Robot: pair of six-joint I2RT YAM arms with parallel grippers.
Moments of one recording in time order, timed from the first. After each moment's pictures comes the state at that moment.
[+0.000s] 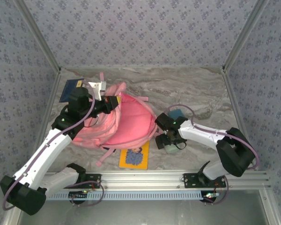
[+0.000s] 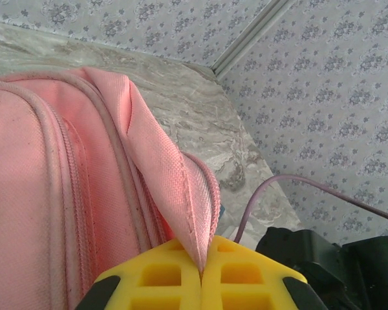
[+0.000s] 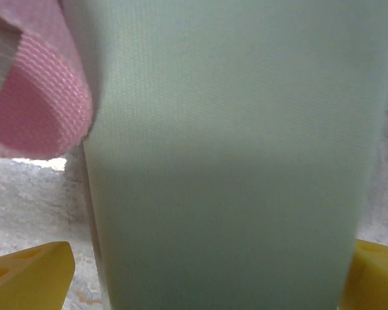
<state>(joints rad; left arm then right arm) -0.46 0.99 0.98 -0.32 0.39 -0.57 0.76 1.47 0.82 -0.80 0.10 0.45</state>
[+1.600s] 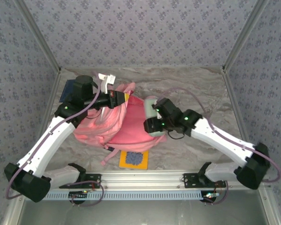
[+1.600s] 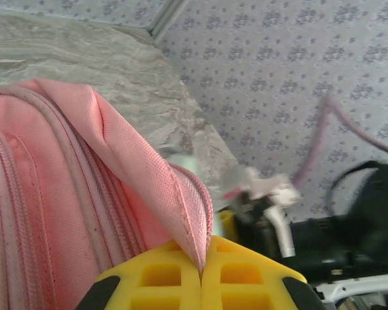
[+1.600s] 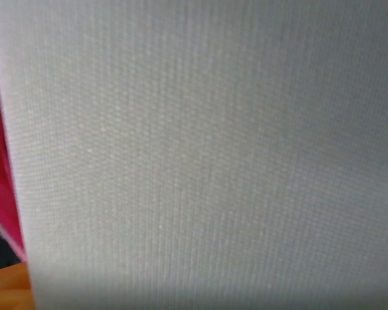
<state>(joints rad) -0.47 1.14 1.19 -0.40 0.65 -0.52 0.85 1.30 1.11 -0.75 -0.03 0.53</state>
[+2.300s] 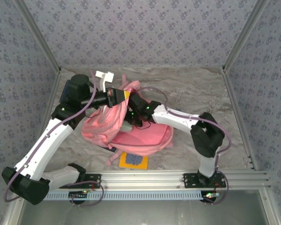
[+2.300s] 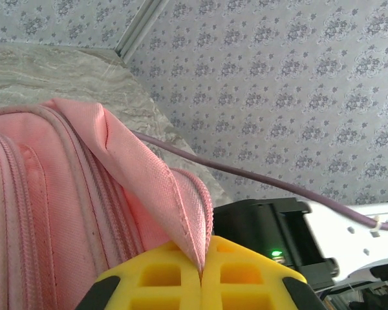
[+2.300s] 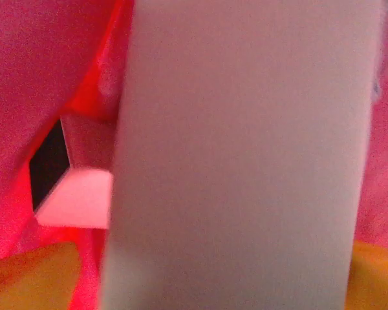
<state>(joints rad) -0.48 1.11 1.20 -0.34 0.68 -0.56 0.88 1.86 1.42 -0.45 -0.21 0.95</state>
